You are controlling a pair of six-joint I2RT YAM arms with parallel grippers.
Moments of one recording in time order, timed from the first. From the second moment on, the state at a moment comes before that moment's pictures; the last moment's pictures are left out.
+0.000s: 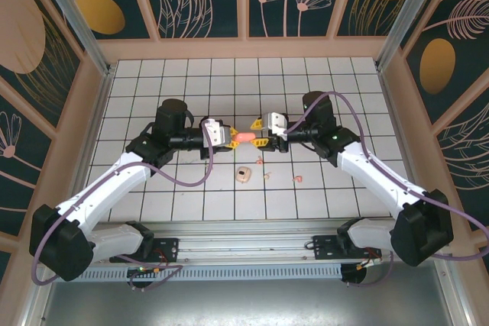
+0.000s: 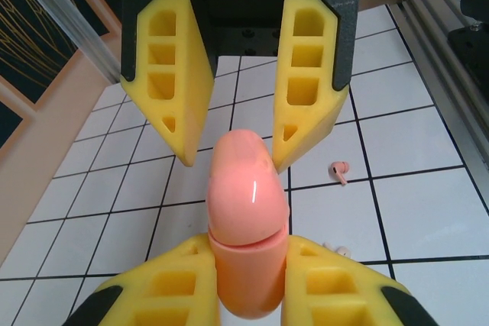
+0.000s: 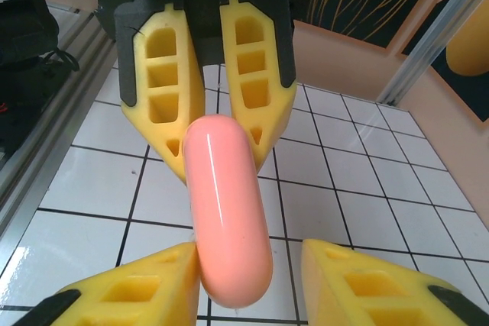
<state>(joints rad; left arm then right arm) -0.55 1.19 0.92 -0.19 0.75 0.71 0.52 1.24 0.93 -0.12 -0.90 -0.72</state>
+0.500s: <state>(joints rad) -0.55 1.20 0.90 -0.20 0.79 0.69 0.49 1.24 0.92 0.01 -0.91 -0.65</state>
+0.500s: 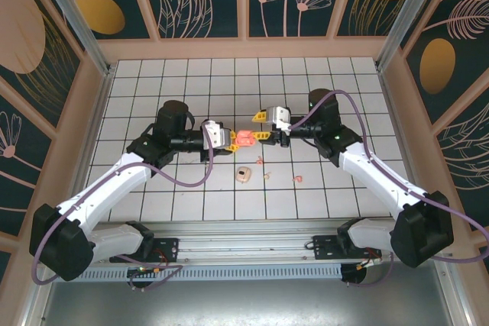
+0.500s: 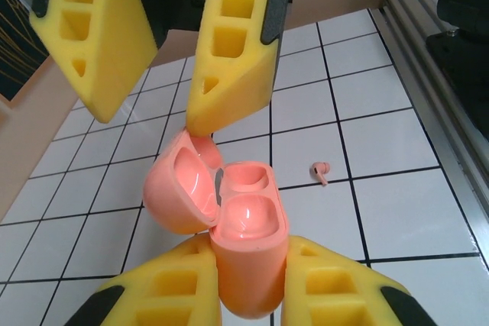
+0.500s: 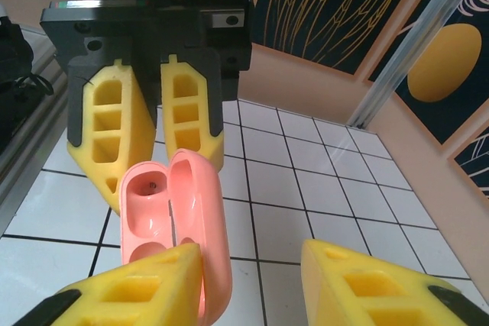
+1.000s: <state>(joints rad) -0.55 1.18 0.71 0.14 0.84 0.42 0.45 1.24 0.90 0.06 -0.96 -0.52</state>
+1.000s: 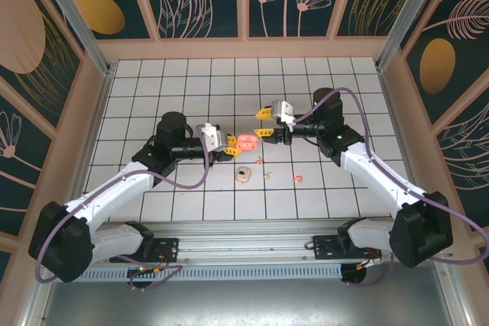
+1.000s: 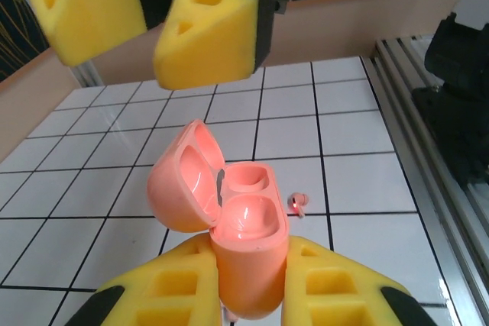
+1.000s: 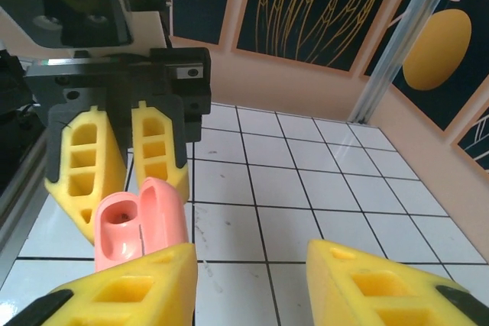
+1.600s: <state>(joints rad) -0.55 1.33 0.36 0.95 0.68 -0.02 0.38 1.25 1.01 -0.17 -0.61 0.07</state>
